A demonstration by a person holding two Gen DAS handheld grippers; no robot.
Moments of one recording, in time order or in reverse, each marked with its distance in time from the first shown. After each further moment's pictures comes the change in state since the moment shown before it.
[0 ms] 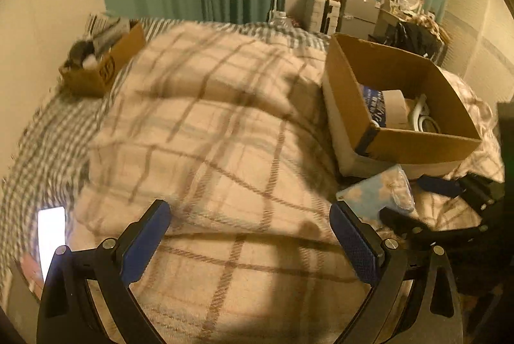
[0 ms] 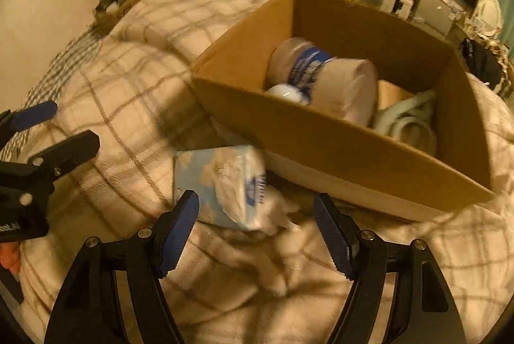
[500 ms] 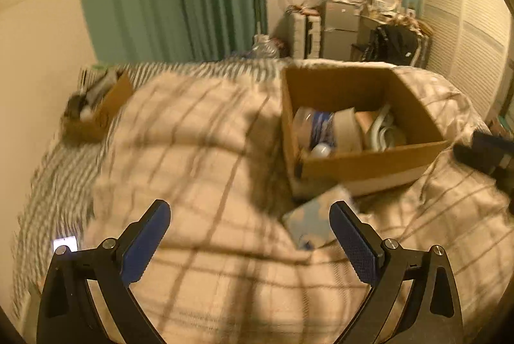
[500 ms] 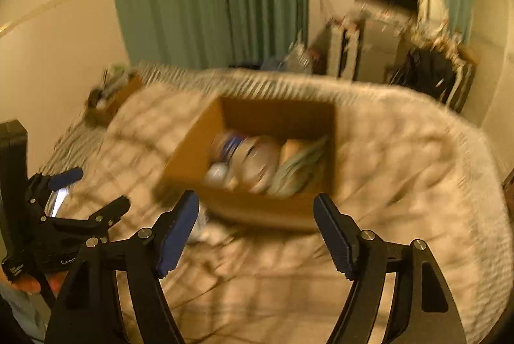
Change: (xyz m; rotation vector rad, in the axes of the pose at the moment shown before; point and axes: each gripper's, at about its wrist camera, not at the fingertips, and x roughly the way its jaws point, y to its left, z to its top) left arm -0.046 -0.061 0.004 0.114 -0.119 0.041; right arm -0.128 -0.053 -0.015 0.191 -0.271 -0.058
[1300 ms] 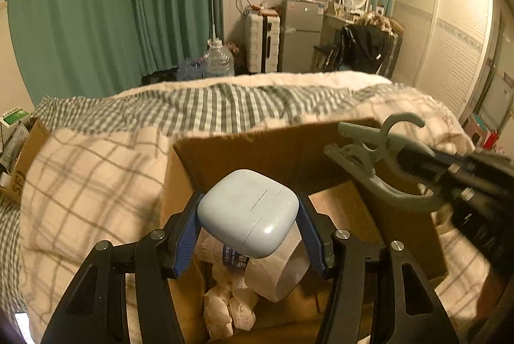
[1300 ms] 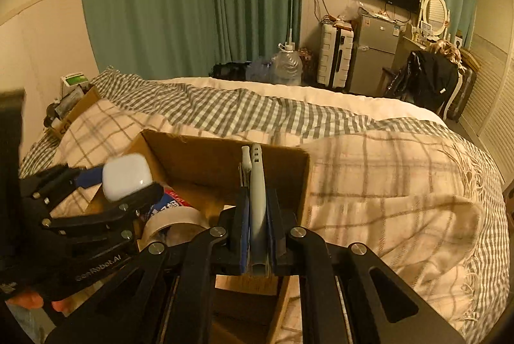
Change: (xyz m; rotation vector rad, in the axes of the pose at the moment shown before) left arm 0.118 -0.103 0.127 0.072 0.007 -0.179; right arm 0.098 -0.089 0.091 -0.002 -0.025 -0.052
